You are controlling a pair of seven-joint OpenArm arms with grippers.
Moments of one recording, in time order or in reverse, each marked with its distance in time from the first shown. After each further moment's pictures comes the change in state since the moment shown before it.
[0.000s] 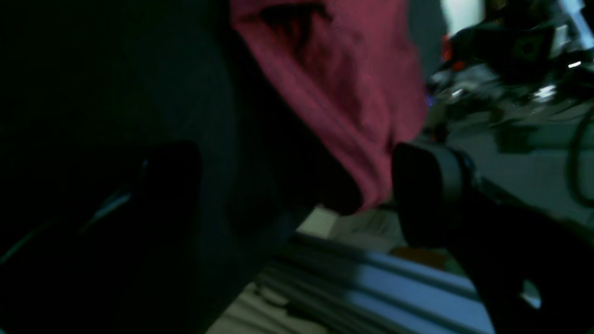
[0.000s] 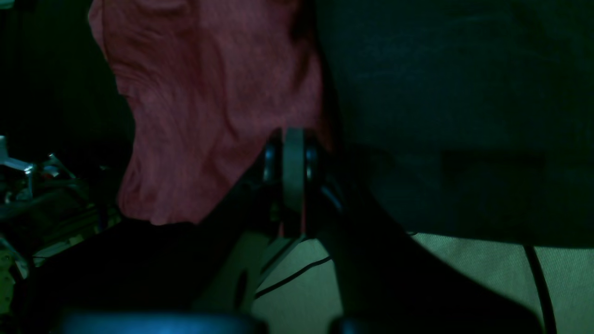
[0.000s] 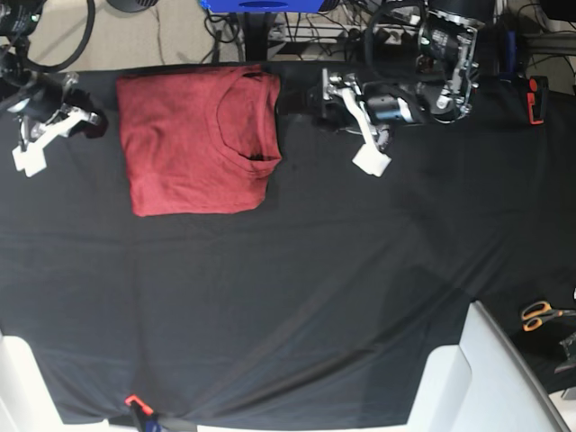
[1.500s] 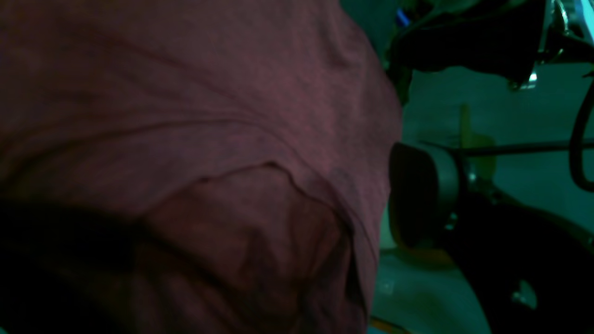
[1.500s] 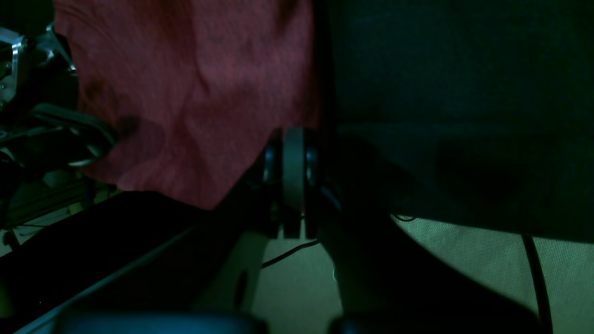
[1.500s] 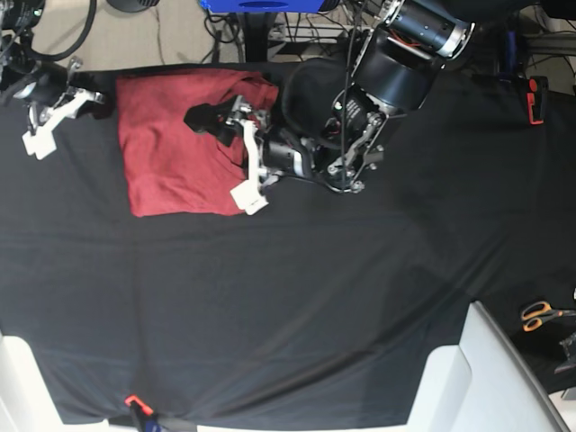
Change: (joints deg) left arm -23.2 9.4 24.9 -26.1 7.3 -2.8 -4.9; right arm -0.6 0.2 0.4 -6.8 -0.2 8.0 0.2
